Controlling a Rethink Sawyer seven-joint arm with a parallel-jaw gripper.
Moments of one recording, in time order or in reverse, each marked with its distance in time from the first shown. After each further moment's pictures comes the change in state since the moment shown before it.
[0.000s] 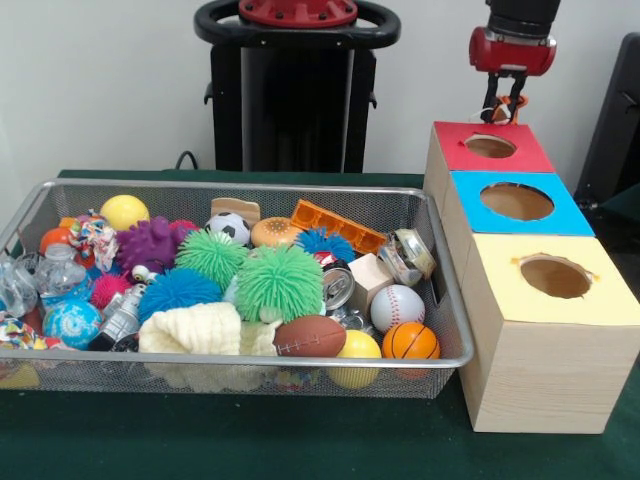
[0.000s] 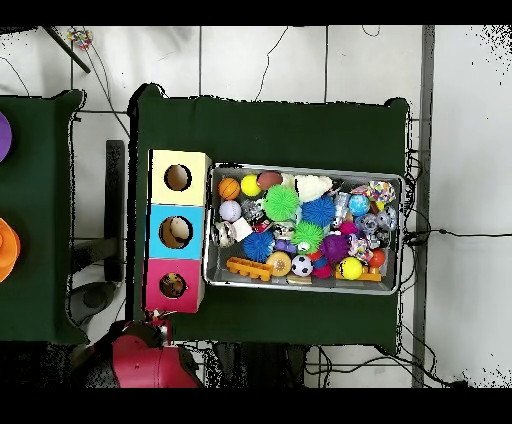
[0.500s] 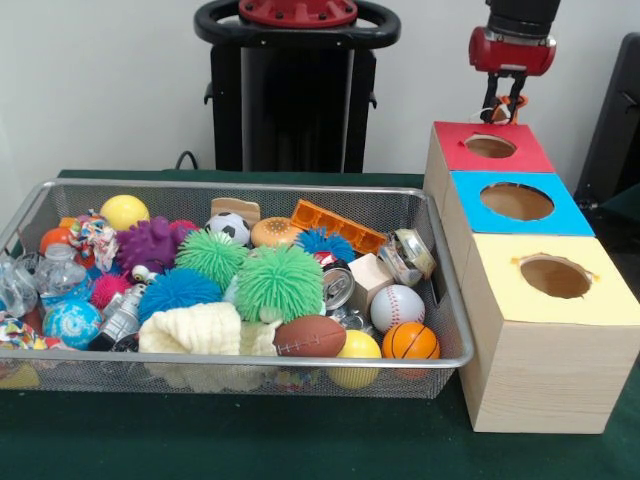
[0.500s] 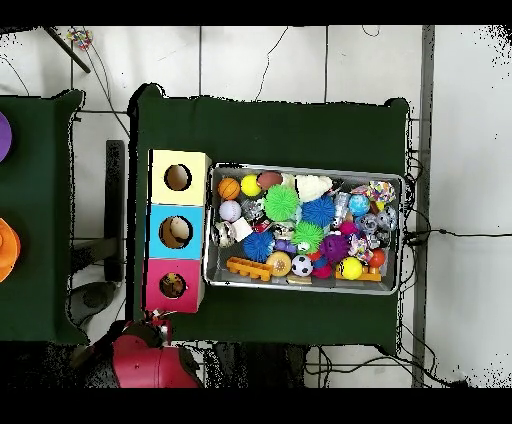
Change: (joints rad) arm 0.000 0.000 -0.001 0.000 0.002 0.000 0.000
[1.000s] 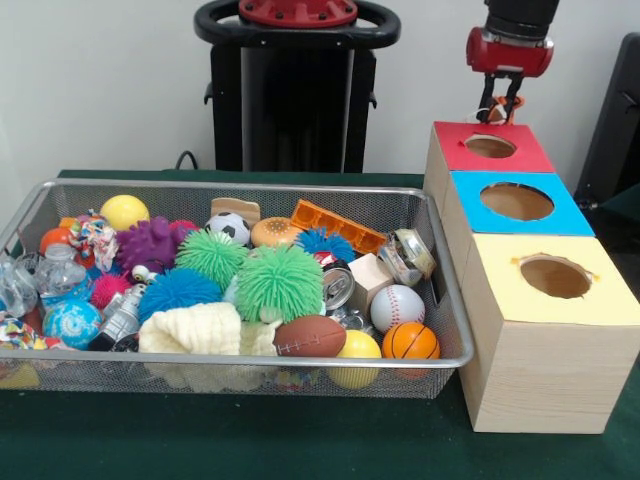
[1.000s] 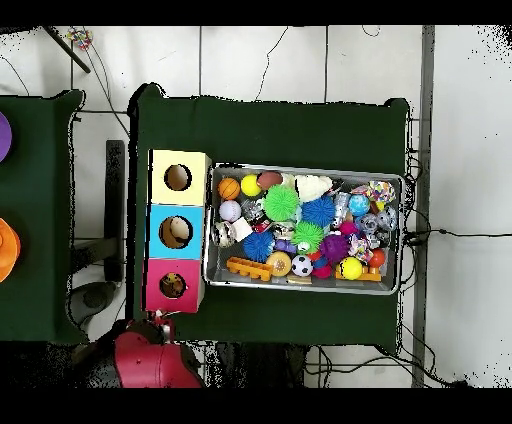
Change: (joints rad) arm 0.003 0.012 -0.019 -0.021 0.007 0.052 0.000
